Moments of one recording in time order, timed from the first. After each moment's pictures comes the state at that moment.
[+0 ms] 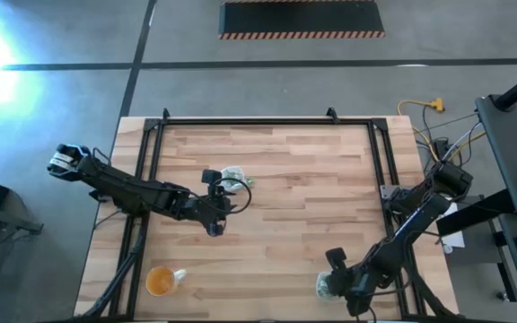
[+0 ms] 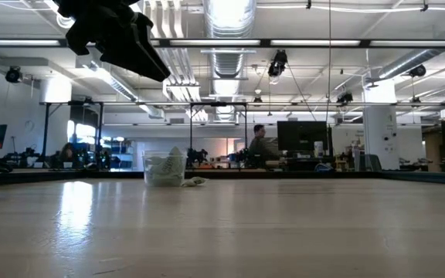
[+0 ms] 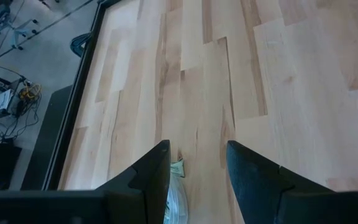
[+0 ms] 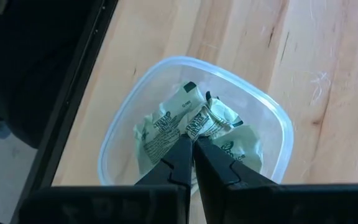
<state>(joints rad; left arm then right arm) -0.31 1.27 0.88 -0.35 -0.58 0.09 0.89 1.64 0.93 -0.38 0.20 0.60</state>
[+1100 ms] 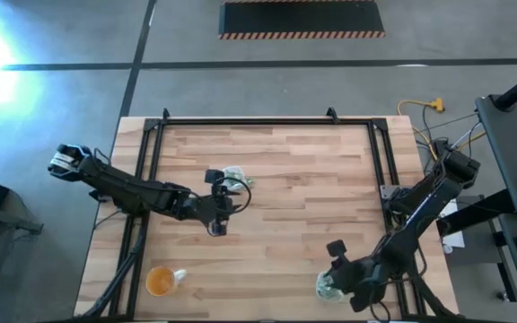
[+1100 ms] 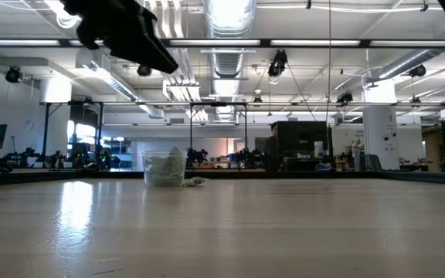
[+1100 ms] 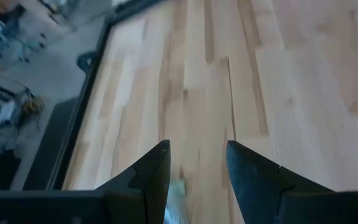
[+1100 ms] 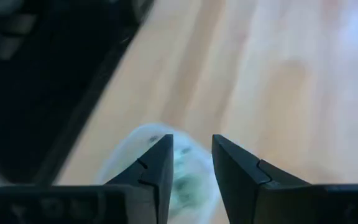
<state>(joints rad) -0.30 1.28 0.87 -0.27 -0.58 0.11 0.90 1.49 0.93 -0.37 0.35 0.46</state>
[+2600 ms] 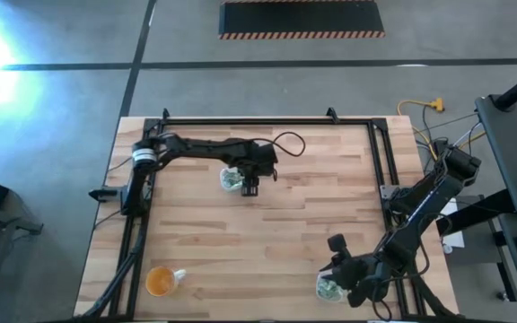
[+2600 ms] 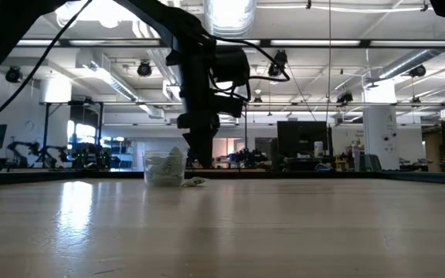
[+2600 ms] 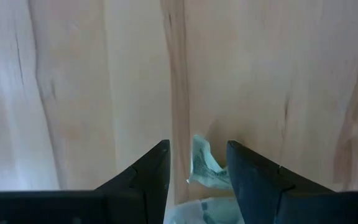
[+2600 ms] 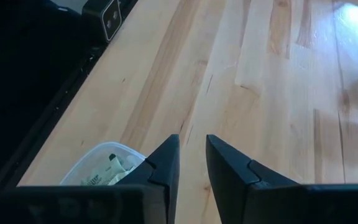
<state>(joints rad) 0.24 2.00 1.52 -0.81 -0.09 0.27 0.90 1.46 0.92 -0.37 0.51 0.36</state>
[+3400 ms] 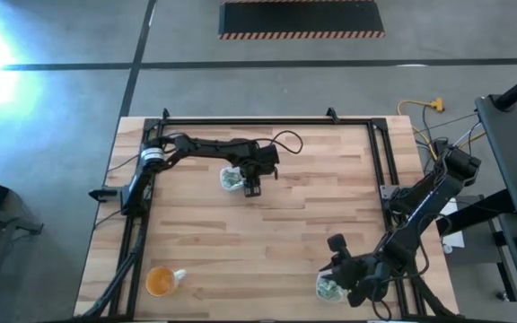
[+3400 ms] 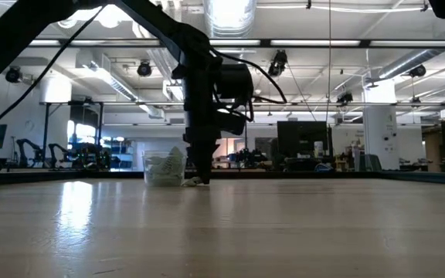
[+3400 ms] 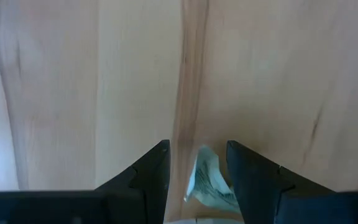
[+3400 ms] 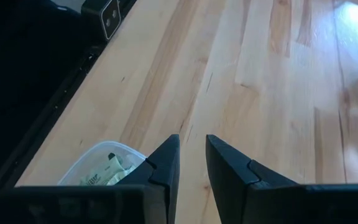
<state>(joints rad) 0.26 2.09 1.56 -0.83 -0.06 0.14 0.90 1.46 0.92 -0.36 0.51 0.36</state>
